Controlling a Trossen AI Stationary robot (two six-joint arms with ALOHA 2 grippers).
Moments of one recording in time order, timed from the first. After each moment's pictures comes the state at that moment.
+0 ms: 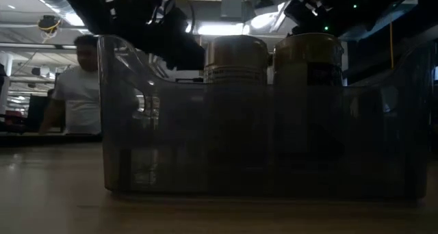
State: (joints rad) left arm 0.32 1.40 0.69 0.46 0.00 0.08; right arm -0.24 1.19 0.71 0.09 0.14 -0.32
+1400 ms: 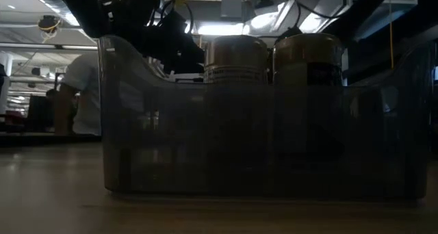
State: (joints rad) left arm 0.33 1.40 0.66 0.50 -0.01 0.00; right arm -0.65 1.63 0.90 0.16 -0.47 -0.30
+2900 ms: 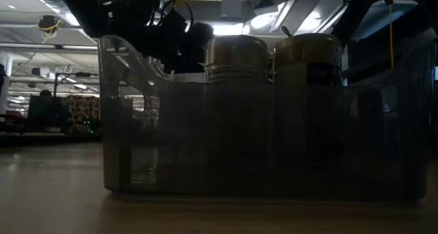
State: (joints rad) left arm 0.33 1.40 0.66 0.51 -0.01 0.00; right arm -0.65 1.85 0.90 0.35 -0.42 -0.35
